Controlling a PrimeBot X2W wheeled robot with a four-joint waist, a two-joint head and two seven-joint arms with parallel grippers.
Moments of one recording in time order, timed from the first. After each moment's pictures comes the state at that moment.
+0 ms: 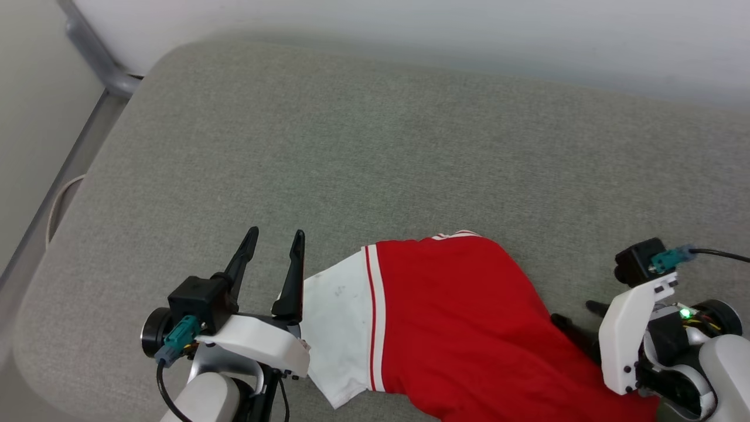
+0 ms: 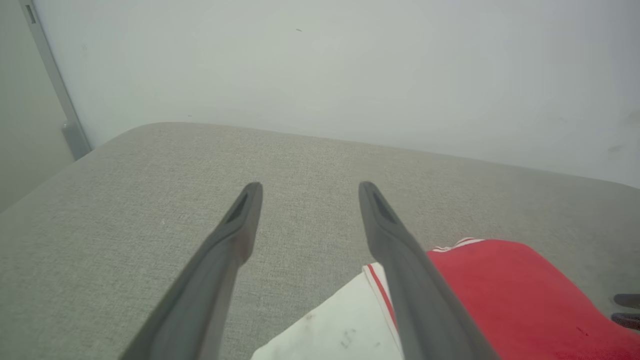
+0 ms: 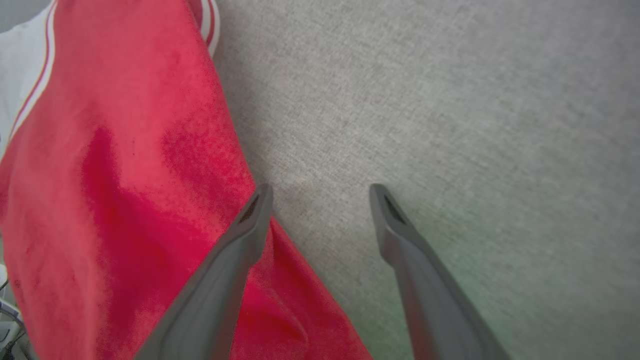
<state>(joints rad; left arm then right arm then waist) -0.20 0.28 -0.41 0.07 -0.49 0.17 -0.22 -0.26 -0.44 0.30 0.18 0.60 0.13 0.62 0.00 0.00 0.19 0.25</state>
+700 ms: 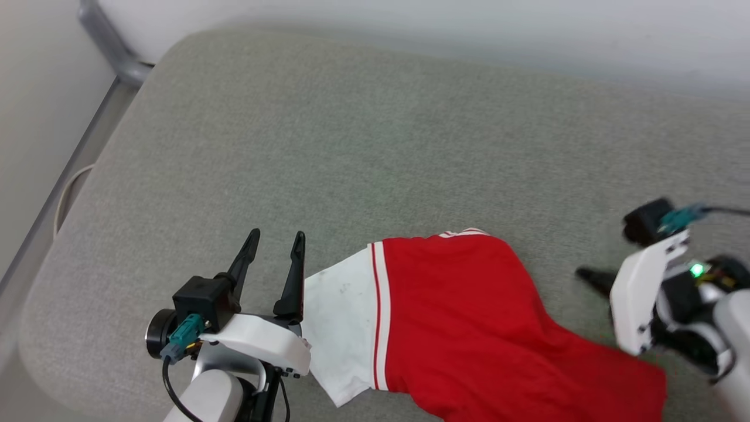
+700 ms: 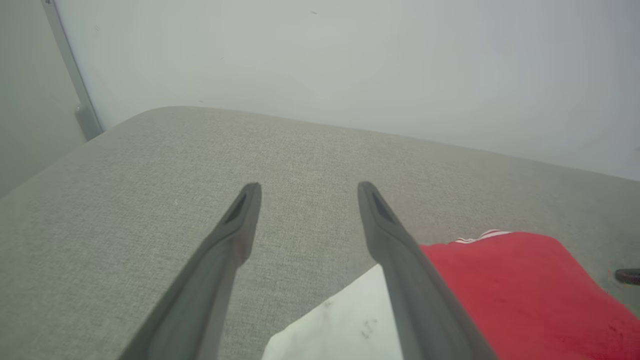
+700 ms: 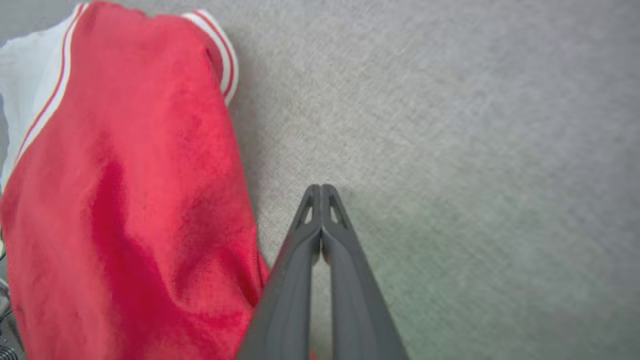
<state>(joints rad) -0.23 0.24 -0.40 0.16 -0.49 0.14 -0.26 -0.40 -0.52 0.47 0.24 0.71 0.13 0.61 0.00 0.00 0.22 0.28</state>
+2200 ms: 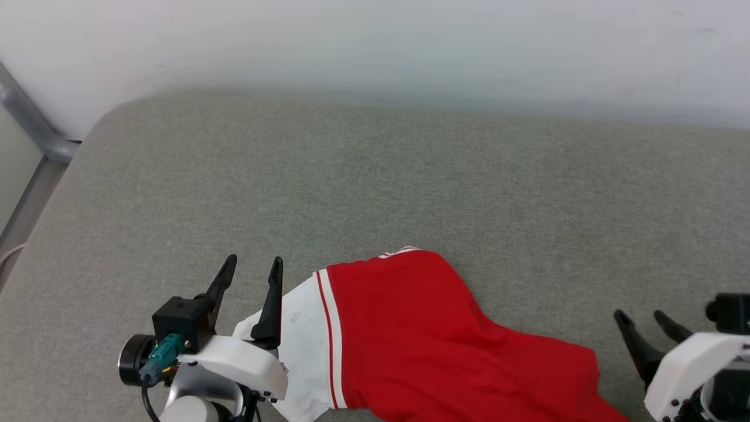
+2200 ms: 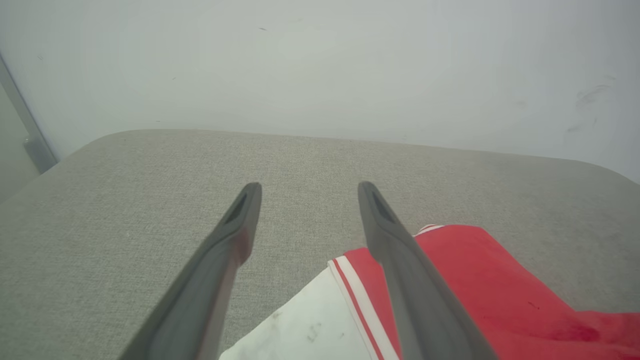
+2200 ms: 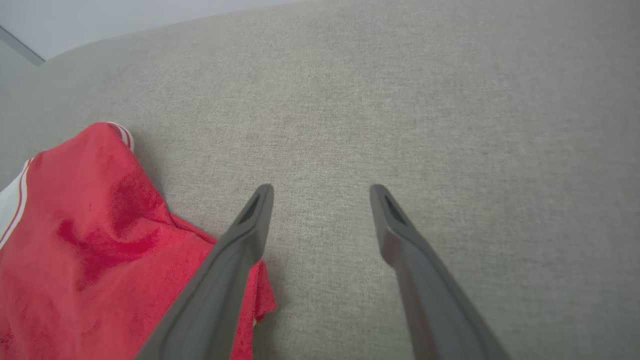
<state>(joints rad) -0.13 0.34 -0.40 0.05 -0.50 0.20 -0.18 0.01 -0.20 -0.13 0.05 0.40 0.13 0.34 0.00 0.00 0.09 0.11</state>
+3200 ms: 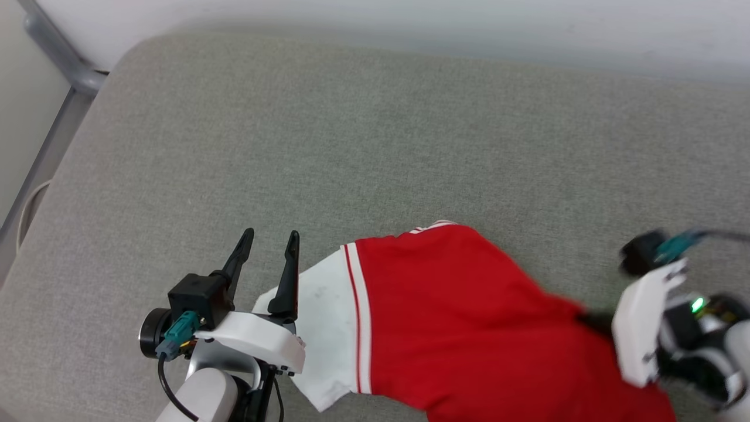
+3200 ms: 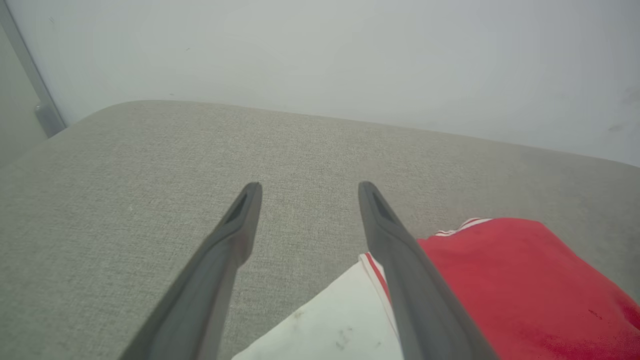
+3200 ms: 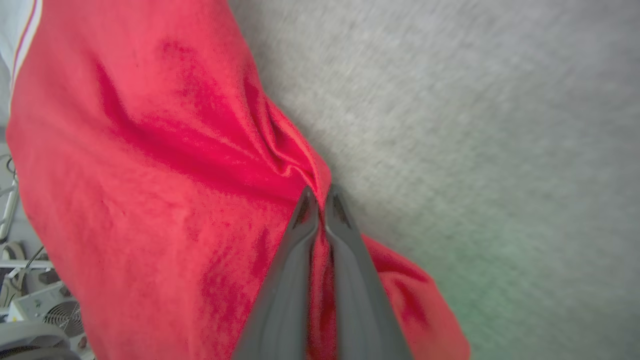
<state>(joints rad) -0.23 0.27 -0.42 0.15 -0.50 0.16 -0.25 -0.28 -0.49 0.33 0.13 0.73 0.13 0.80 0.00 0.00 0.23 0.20</state>
